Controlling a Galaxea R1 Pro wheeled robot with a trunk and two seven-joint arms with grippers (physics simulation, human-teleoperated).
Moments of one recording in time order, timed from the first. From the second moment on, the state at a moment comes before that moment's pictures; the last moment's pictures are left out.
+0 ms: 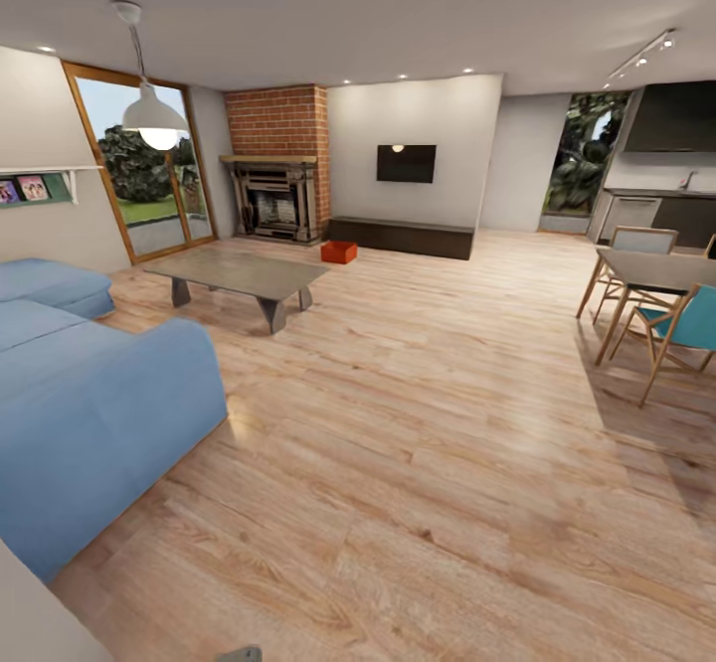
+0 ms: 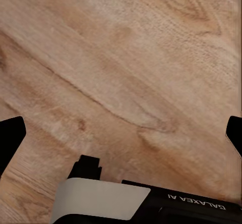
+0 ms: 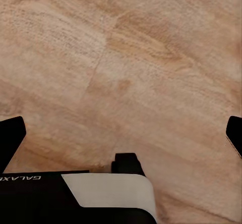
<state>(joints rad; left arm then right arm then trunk) -0.45 -0.05 0.03 -0.01 0.18 -0.01 0.12 -0.42 0.11 0.49 0.02 -0.44 -0.04 -0.20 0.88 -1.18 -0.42</state>
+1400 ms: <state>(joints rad) -0.45 -0.05 0.03 -0.01 0.18 -0.01 0.12 -0.42 0.11 0.48 0.02 -0.44 -0.04 -0.20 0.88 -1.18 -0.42</state>
